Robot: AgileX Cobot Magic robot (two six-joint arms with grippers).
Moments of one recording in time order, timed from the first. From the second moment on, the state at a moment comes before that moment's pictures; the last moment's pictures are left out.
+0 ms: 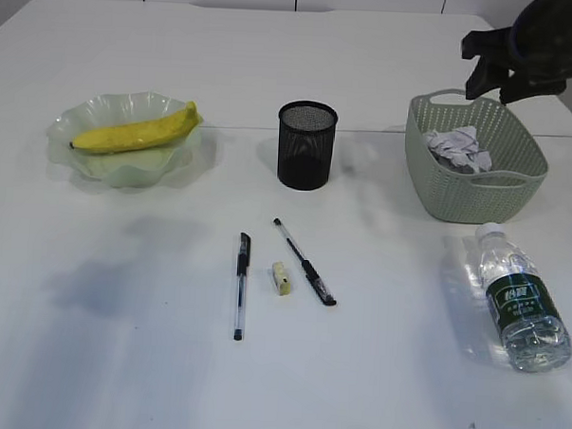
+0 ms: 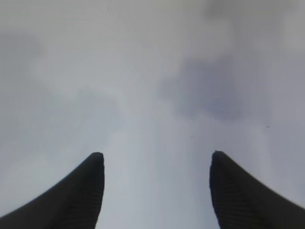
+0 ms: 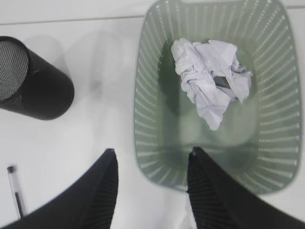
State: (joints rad) left arm -0.19 1.27 -0.79 0.11 0.64 -0.21; right arm 0.02 1.90 -1.67 0.18 0.79 -0.06
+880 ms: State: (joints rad) left arm -0.19 1.27 -0.79 0.11 0.75 -0.19; right arm 0.02 1.65 -1.51 0.08 1.23 -0.02
